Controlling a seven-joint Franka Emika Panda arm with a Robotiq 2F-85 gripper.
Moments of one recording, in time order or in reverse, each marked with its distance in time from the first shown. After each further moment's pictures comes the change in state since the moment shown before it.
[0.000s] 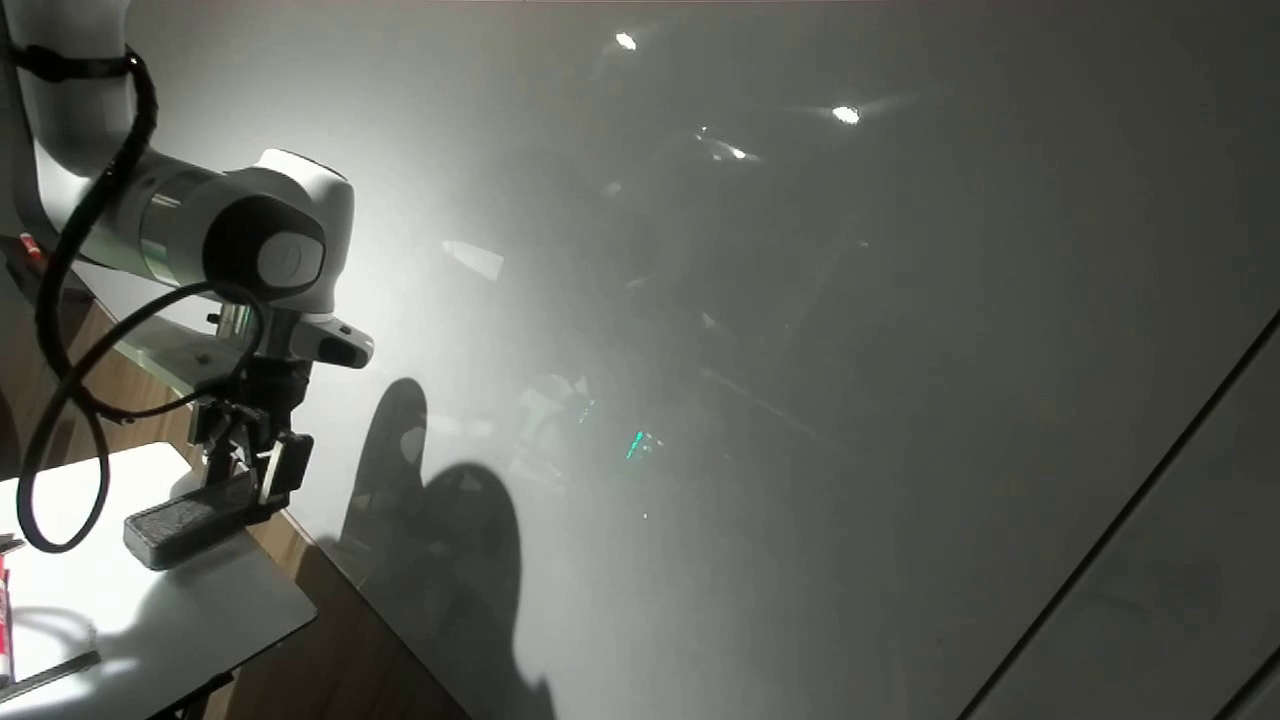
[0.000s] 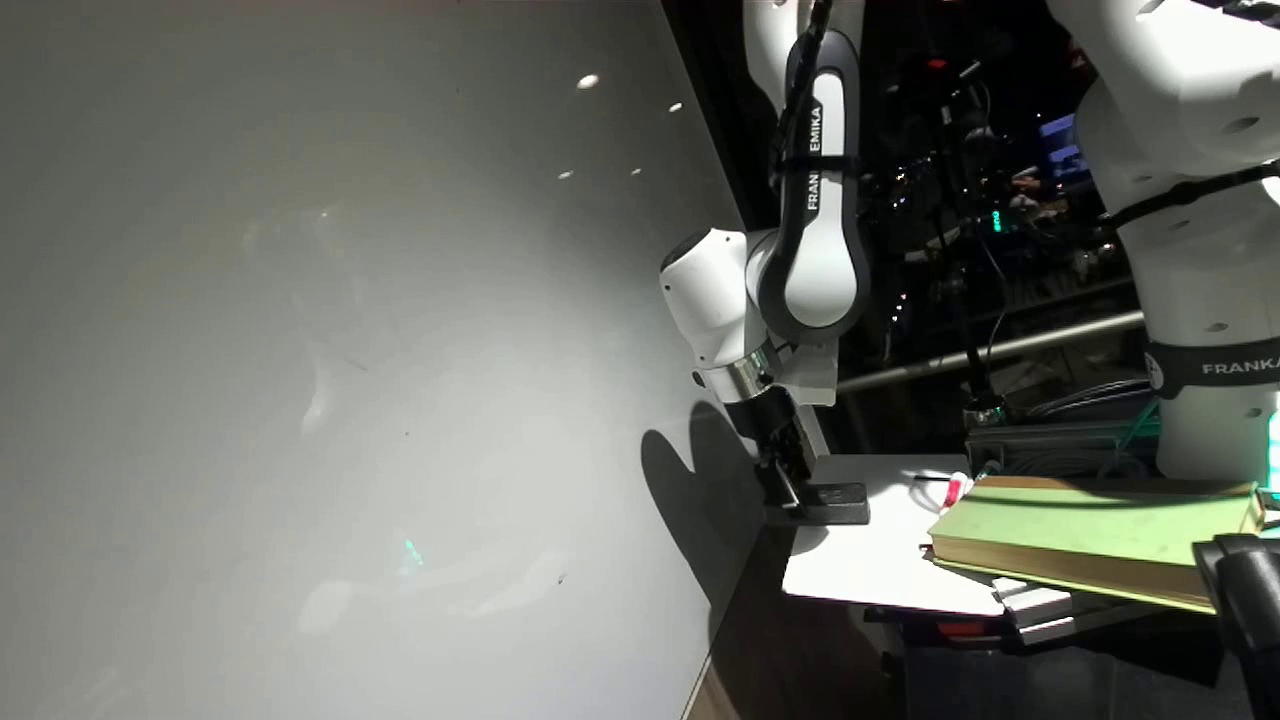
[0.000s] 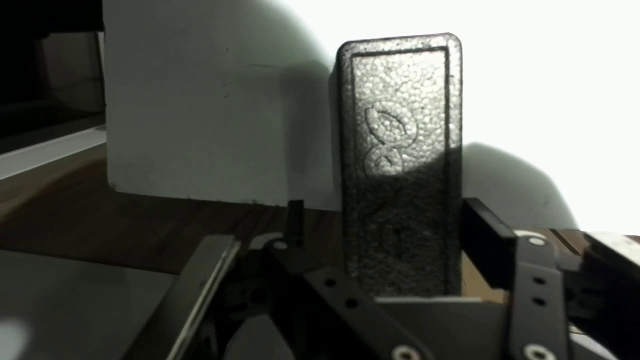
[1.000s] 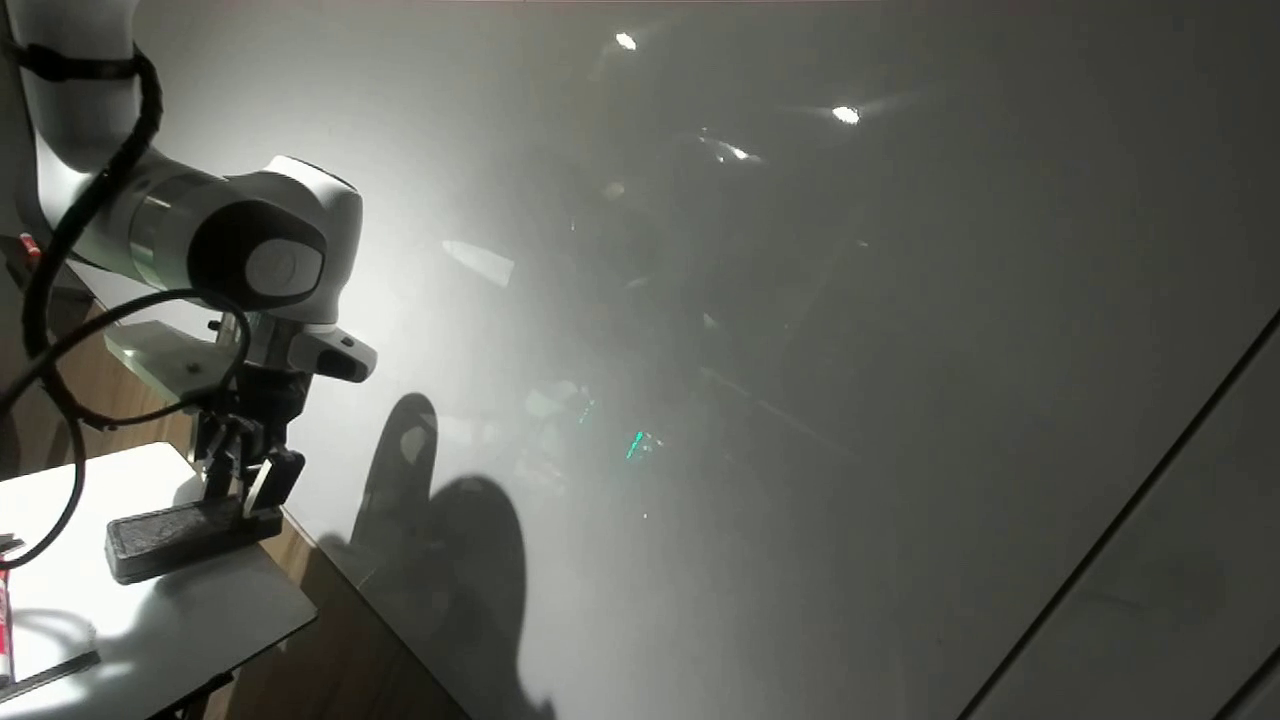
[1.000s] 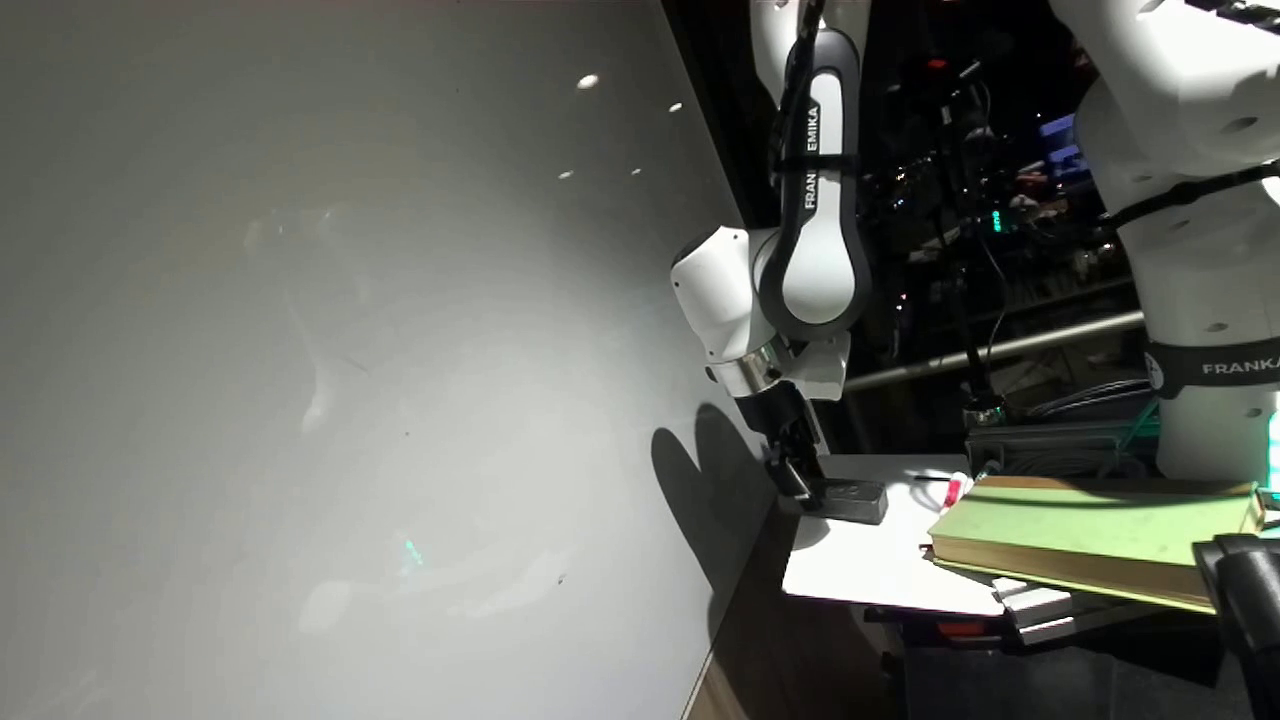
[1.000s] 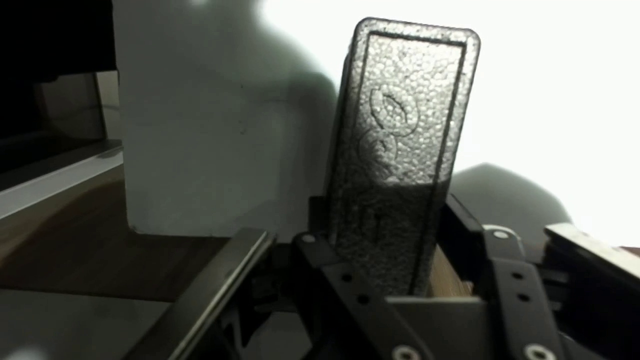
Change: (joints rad) arm -0.003 -0.015 -0.027 -0.029 0.068 0.000 -0.029
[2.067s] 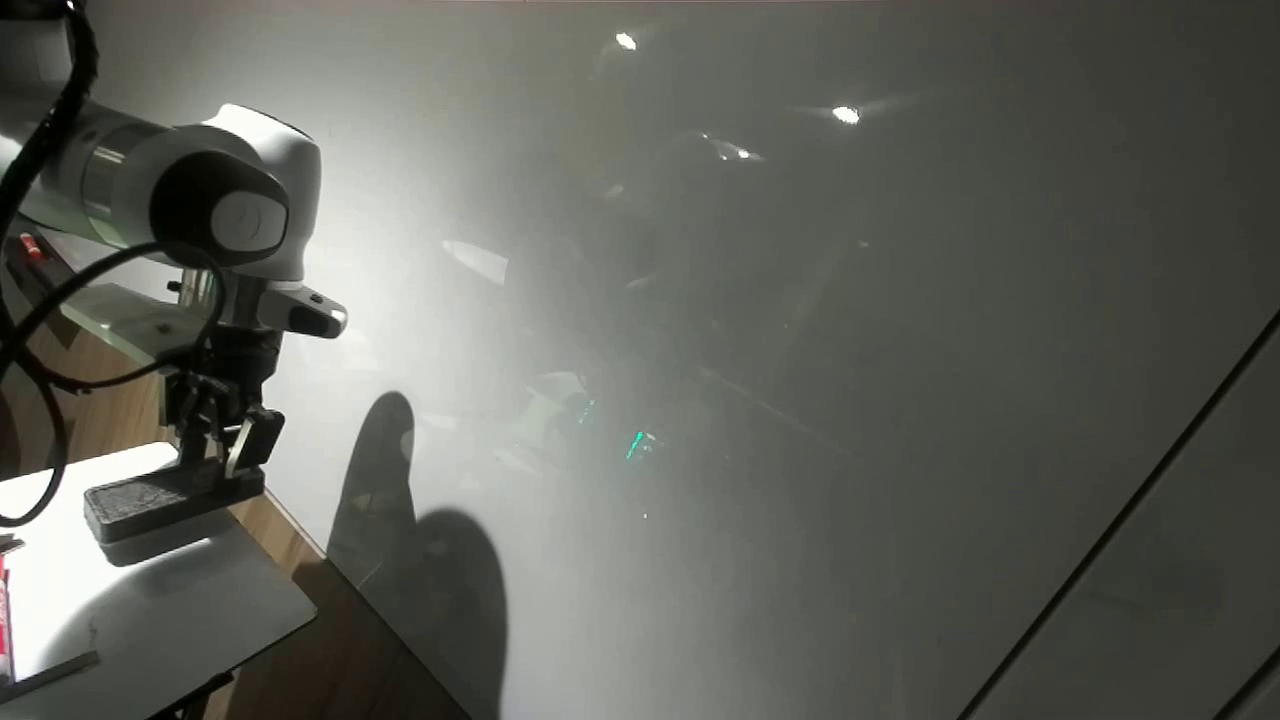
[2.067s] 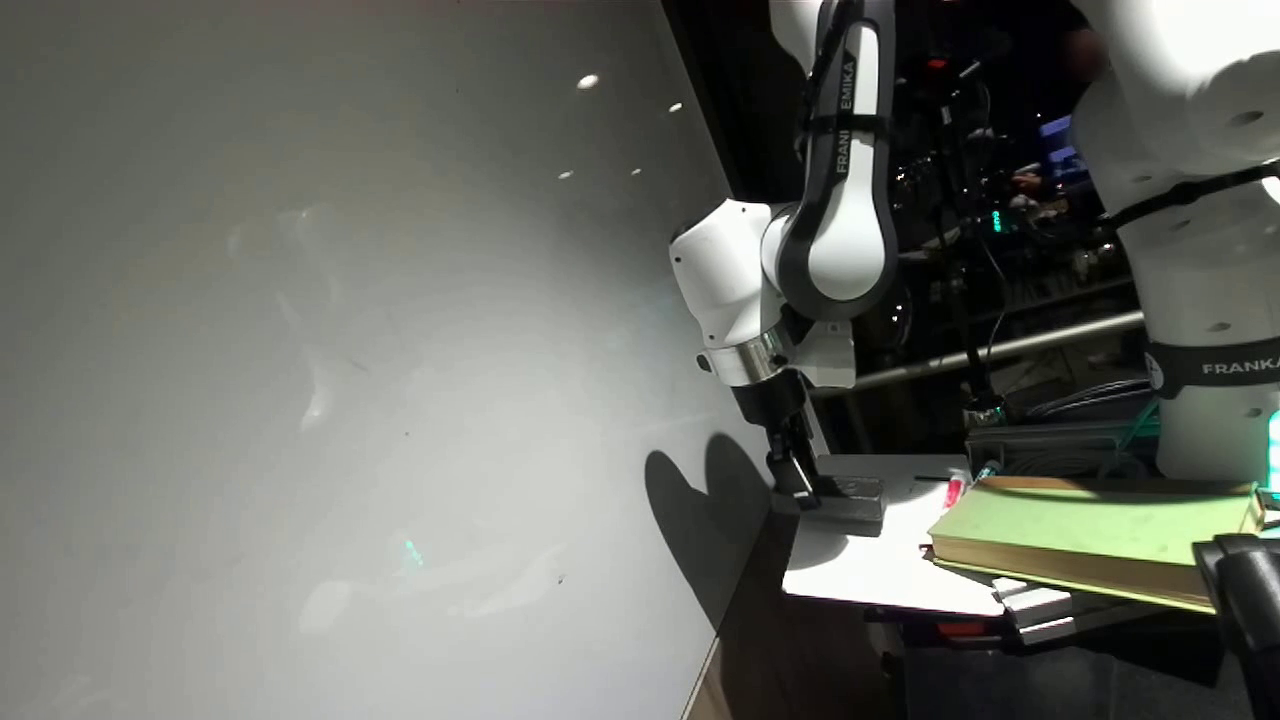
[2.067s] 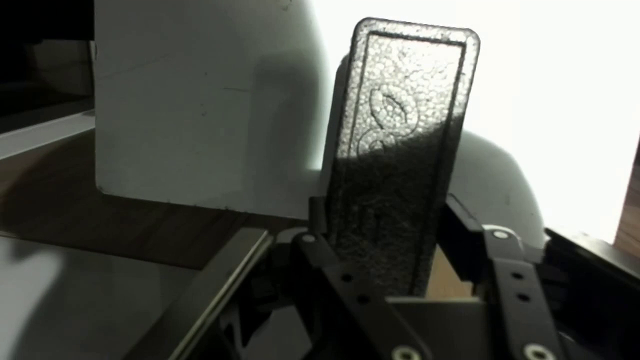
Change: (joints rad) arm 0.032 -0.101 0.056 -0.057 -0.031 0.000 0.001
